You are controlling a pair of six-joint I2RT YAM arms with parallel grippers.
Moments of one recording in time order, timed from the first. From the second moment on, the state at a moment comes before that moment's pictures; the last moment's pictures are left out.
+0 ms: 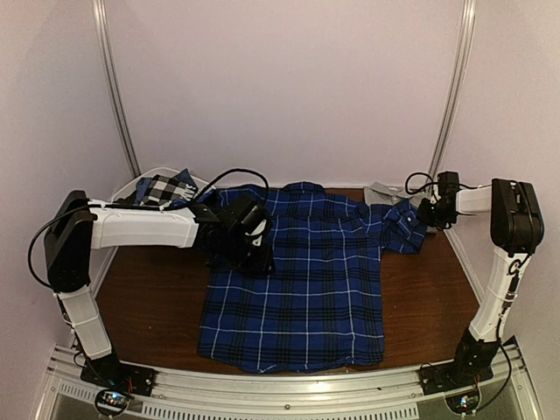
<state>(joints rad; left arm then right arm) -0.88 1.82 1.29 -0.47 0.05 -0.58 -0.13 1.98 1.29 -0.13 -0.09 0.34</state>
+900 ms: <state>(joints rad) -0.88 1.91 1.55 -0.31 0.15 -0.50 0.29 1.70 1.23 -0.14 -0.21 0.42</state>
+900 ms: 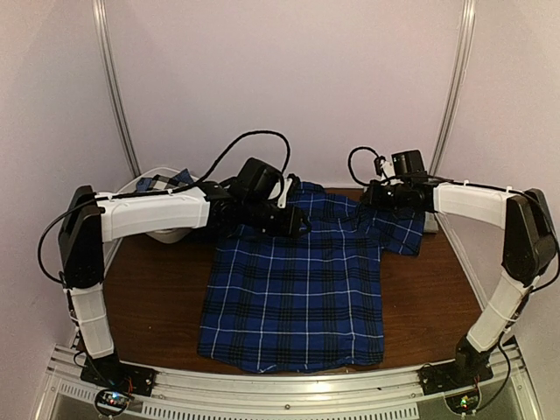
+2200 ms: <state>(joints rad) -0.88 2.09 1.71 -0.20 0.09 -0.47 0.58 1.70 1.34 -0.10 -0.32 0.61</state>
